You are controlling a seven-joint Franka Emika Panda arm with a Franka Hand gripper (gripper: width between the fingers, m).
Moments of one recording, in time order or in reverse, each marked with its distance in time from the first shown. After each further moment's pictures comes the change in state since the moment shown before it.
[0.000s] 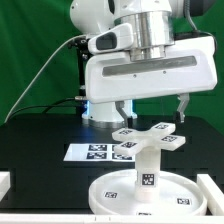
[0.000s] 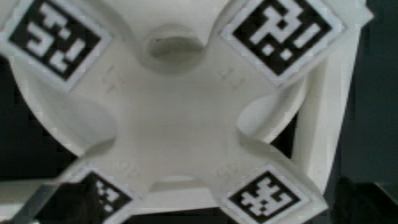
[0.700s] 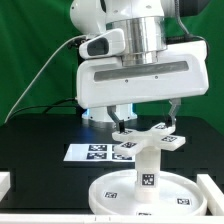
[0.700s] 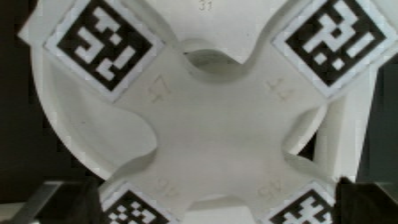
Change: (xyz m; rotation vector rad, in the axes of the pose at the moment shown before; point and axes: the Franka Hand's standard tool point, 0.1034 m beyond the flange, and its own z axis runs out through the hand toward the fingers) arm -0.011 0.013 0.005 0.005 -0.060 0.138
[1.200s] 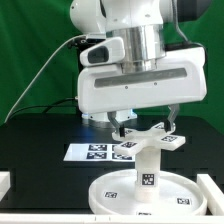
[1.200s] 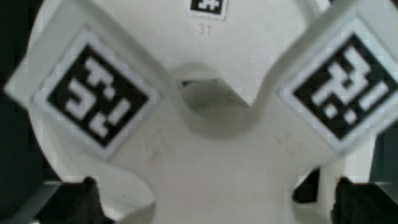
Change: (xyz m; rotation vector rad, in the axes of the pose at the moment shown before) arm -0.018 0.003 0.016 0.009 -0.035 0.033
